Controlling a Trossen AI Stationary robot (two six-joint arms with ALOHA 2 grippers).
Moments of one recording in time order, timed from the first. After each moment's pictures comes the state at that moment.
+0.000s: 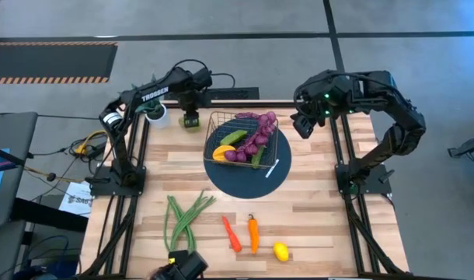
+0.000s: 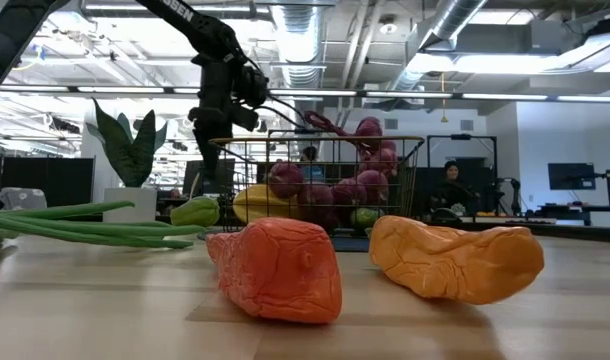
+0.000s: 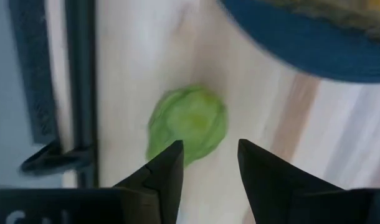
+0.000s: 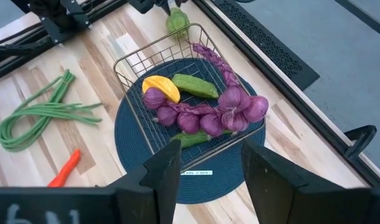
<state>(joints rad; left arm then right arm) 0.76 1.88 1.62 -1.25 0.00 0.61 -0.14 1.51 2.20 -1.57 0.23 0.43</state>
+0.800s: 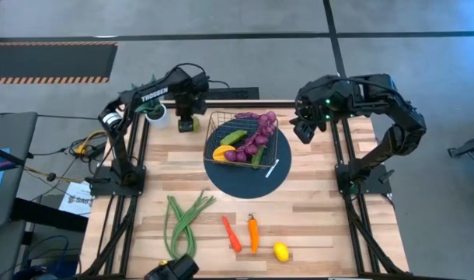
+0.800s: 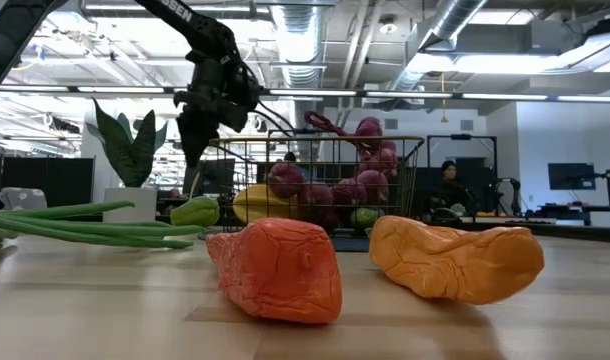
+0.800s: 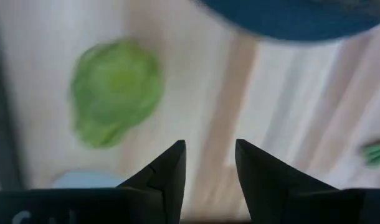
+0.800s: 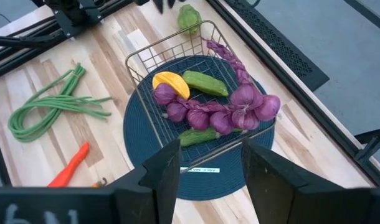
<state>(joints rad) 0.77 1.86 1.59 -1.42 0.11 0.59 -0.09 1.51 2.20 -1.57 0.23 0.44</state>
